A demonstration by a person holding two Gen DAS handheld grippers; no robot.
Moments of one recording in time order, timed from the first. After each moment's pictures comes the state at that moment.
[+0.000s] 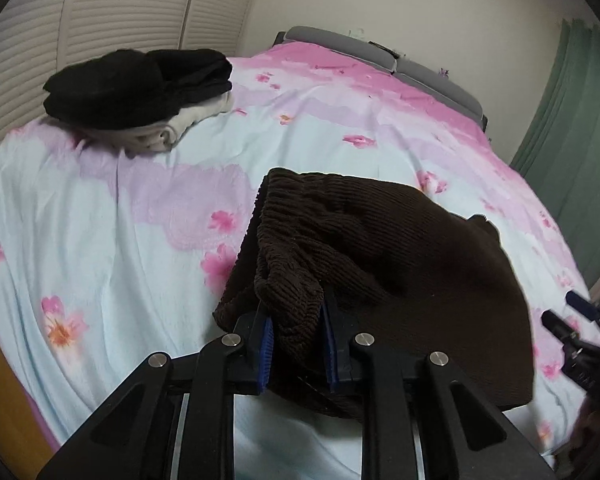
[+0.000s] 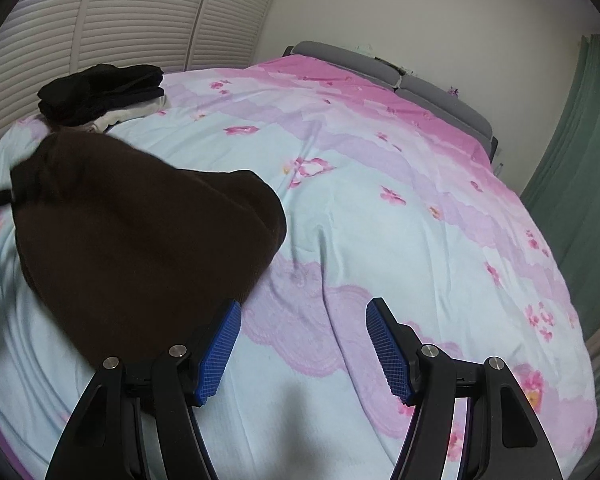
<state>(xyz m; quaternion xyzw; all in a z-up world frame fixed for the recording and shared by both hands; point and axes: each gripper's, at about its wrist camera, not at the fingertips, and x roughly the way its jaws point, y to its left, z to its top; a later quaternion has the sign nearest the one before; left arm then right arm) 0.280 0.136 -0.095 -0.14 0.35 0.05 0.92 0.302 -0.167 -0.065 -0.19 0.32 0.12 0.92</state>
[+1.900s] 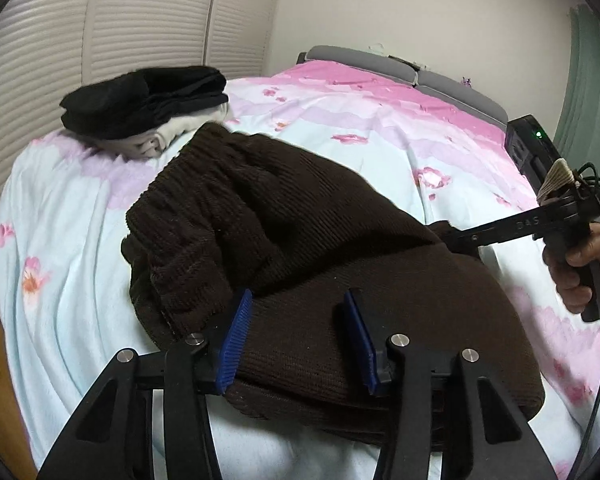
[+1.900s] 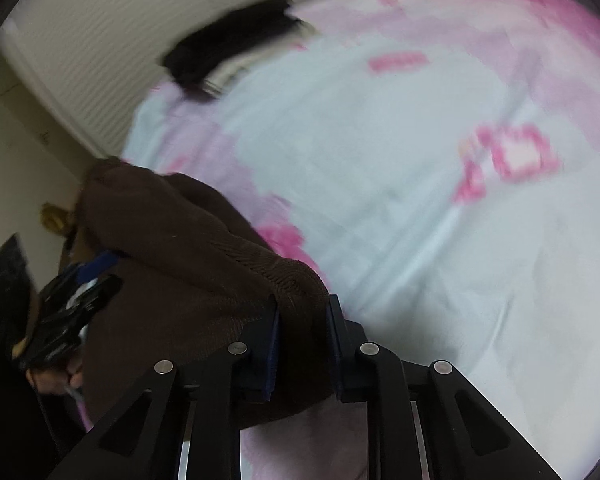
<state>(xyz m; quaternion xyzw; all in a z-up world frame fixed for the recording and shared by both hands) 0.287 0.041 -0.110 -0.12 0.31 0.13 0.93 0.519 -0.125 -0.120 -0.13 0.51 0.50 0.69</state>
